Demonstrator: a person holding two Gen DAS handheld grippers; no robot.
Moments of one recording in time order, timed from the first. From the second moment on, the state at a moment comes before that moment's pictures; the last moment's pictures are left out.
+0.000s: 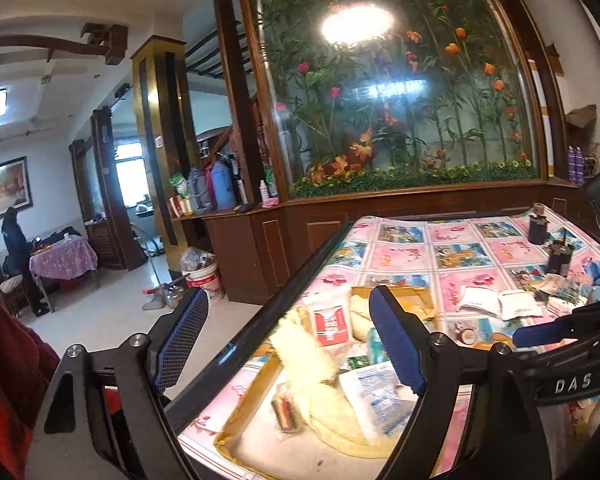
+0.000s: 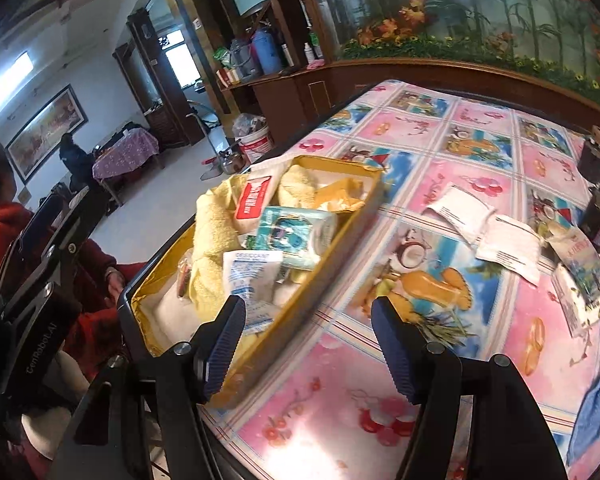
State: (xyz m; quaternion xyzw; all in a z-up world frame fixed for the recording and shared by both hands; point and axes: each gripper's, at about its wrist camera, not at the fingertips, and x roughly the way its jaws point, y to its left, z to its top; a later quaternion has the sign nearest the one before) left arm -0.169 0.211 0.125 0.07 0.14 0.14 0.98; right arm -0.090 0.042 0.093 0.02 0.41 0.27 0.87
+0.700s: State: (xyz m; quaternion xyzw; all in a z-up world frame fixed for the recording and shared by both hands) left arm -0.147 0.142 0.097 -0.05 0.32 -0.08 0.94; right arm -0.048 -0.206 0.063 0.09 0.43 -0.04 0.90
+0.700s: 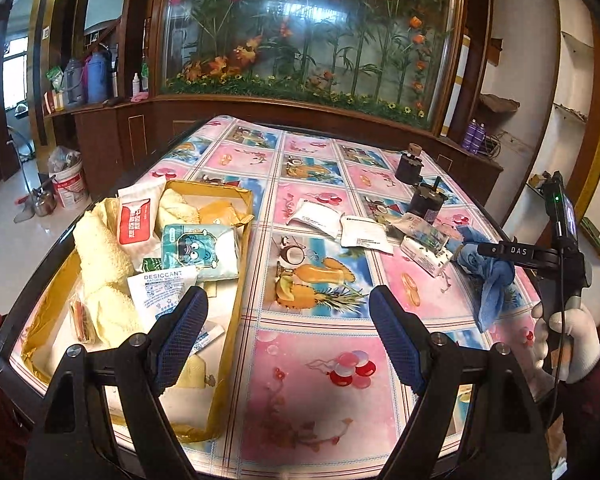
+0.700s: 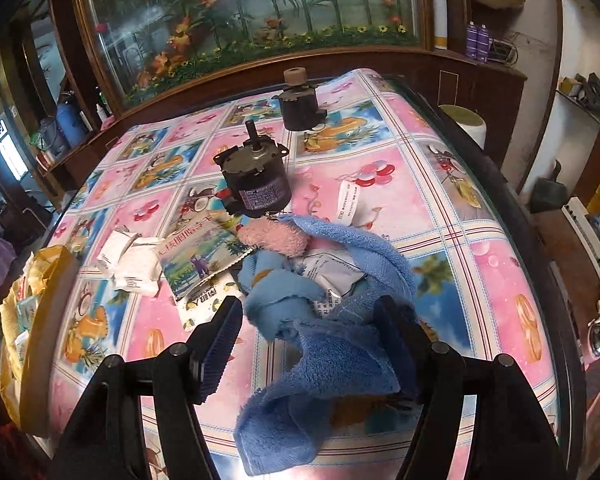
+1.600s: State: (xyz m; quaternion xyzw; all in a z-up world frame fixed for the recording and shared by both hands) left arm -0.144 0.129 0.082 -0.09 0.41 -0.17 0.89; right arm -0.081 -0.222 0.100 0.07 0.37 -0.09 0.92
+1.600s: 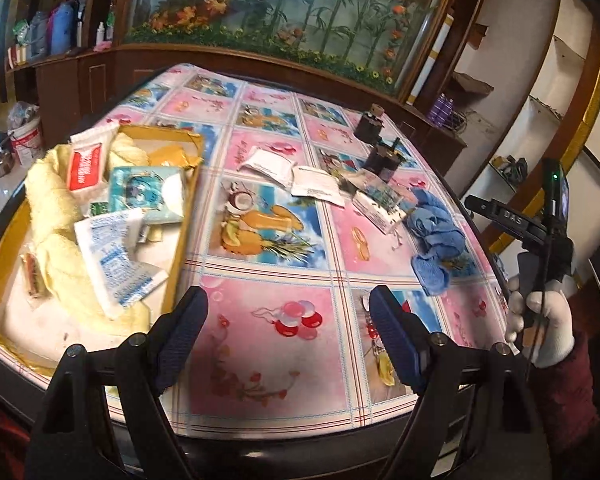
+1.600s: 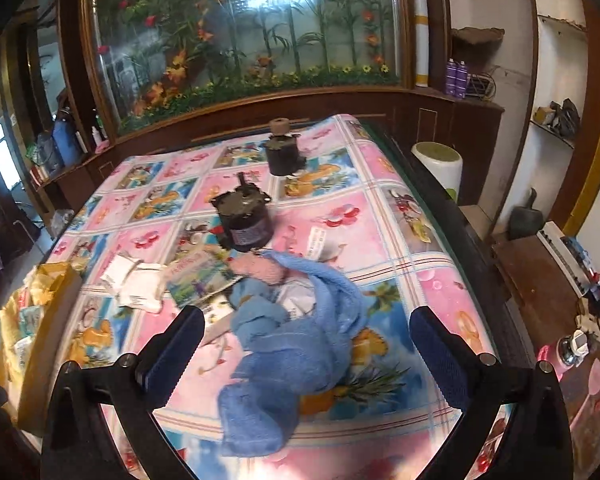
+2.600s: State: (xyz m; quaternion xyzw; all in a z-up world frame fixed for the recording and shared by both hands) left arm -0.102 0.080 0.059 -0.09 0.45 -0.19 0.87; right arm -0.097 -0.175 0.059 0.13 0.44 0.23 0.86
